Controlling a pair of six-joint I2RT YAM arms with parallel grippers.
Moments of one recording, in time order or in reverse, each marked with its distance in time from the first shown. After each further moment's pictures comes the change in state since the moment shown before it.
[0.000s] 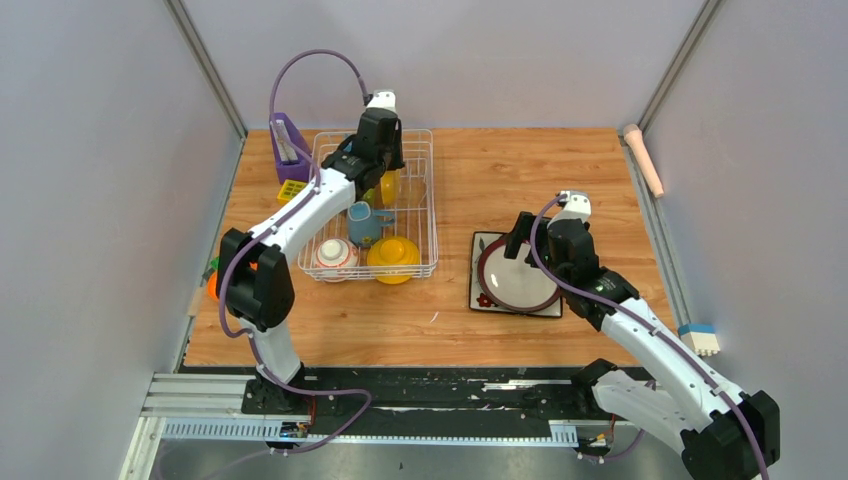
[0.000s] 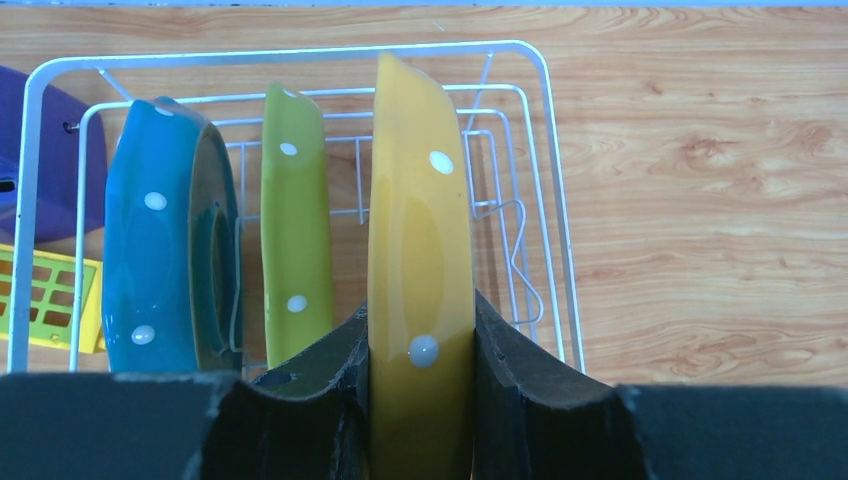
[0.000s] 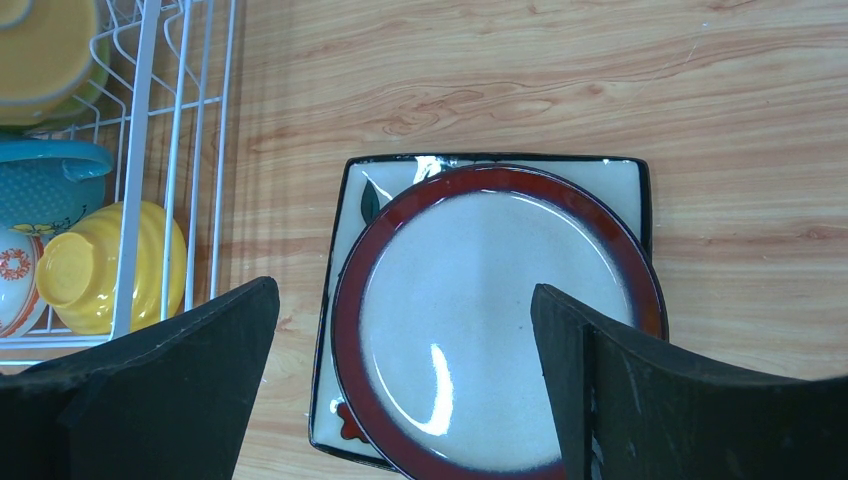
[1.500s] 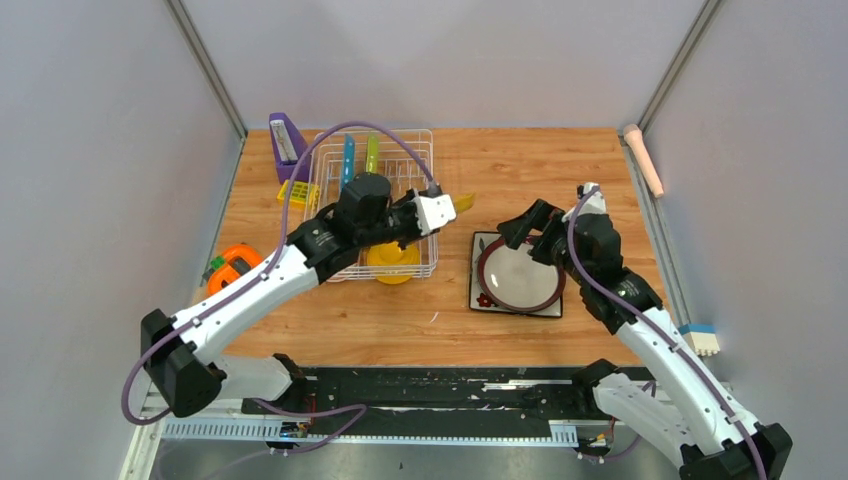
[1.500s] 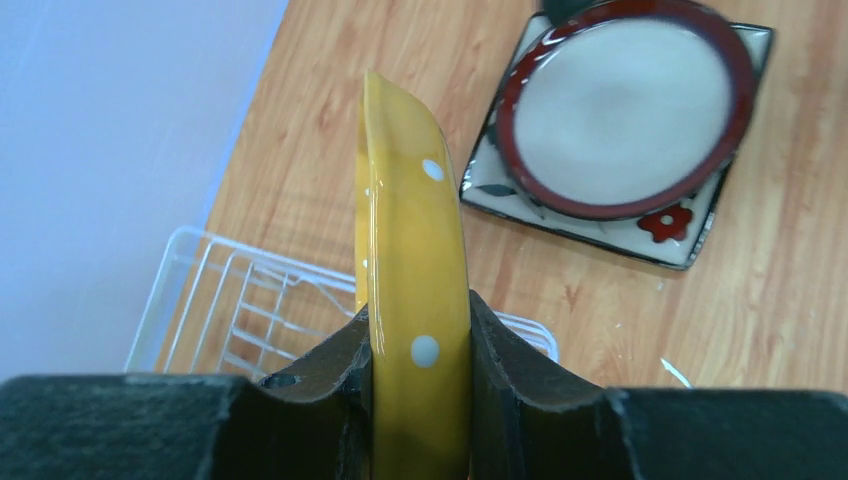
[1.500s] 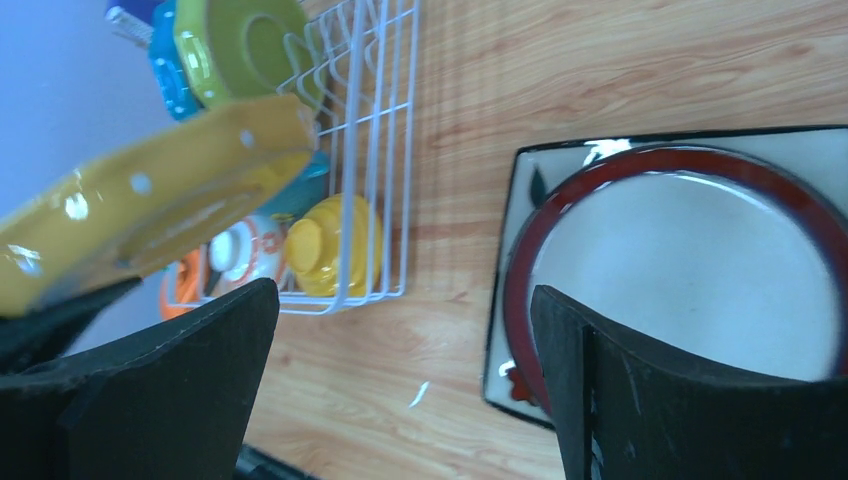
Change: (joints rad) left arm -0.284 -0.503 -0.409 0.015 0.530 0.824; right arm -0.061 -0.106 0.057 -0.034 -0.248 0.231
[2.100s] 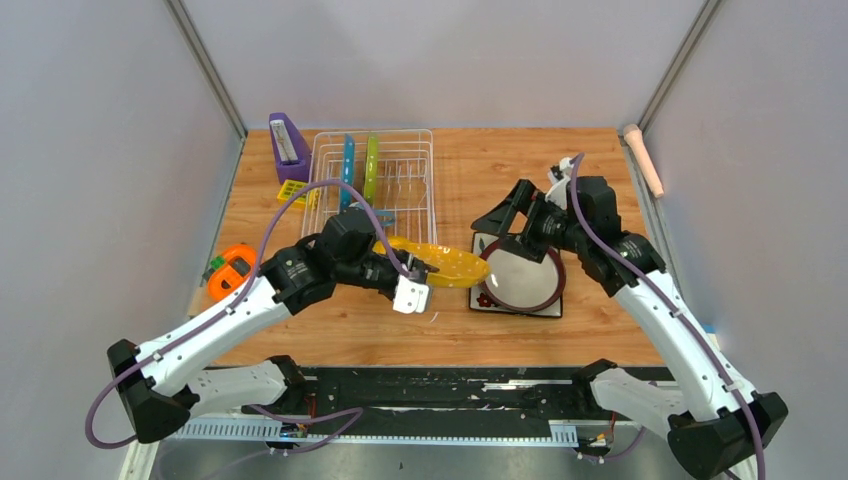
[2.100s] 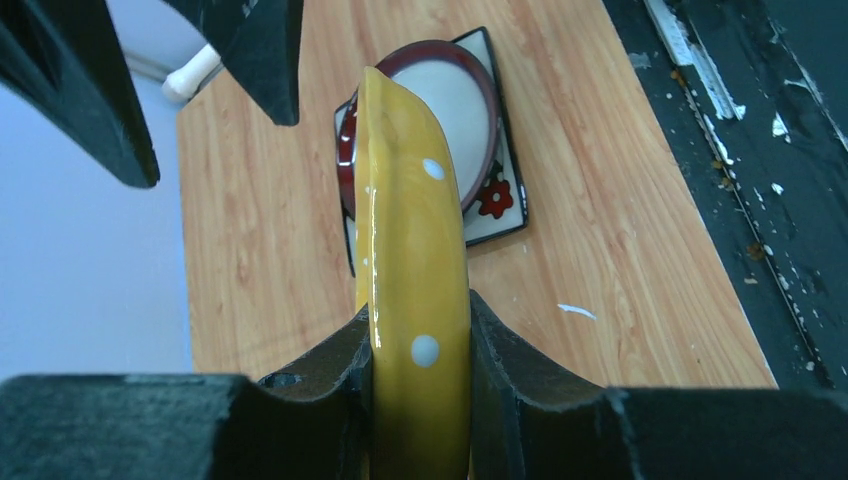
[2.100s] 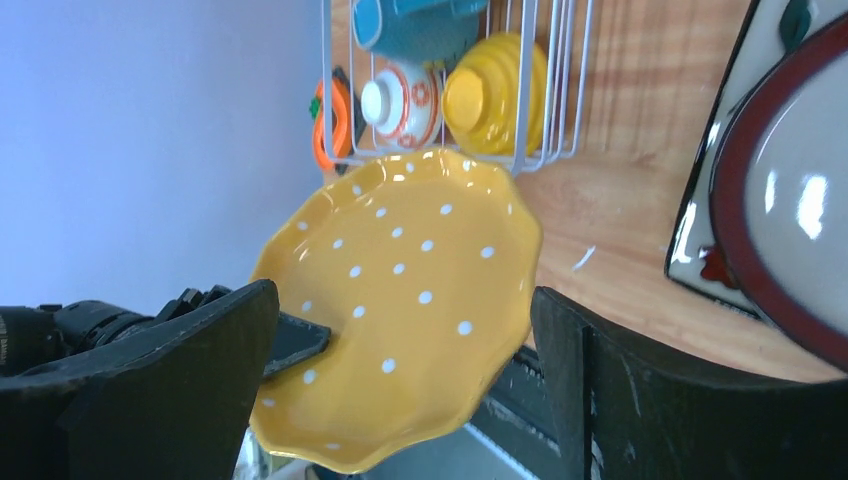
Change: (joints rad) left arm -0.103 -0.234 -0.132 -0.225 0.370 0.421; right arm -0.030 0.203 0.339 -0.260 -0.433 0.184
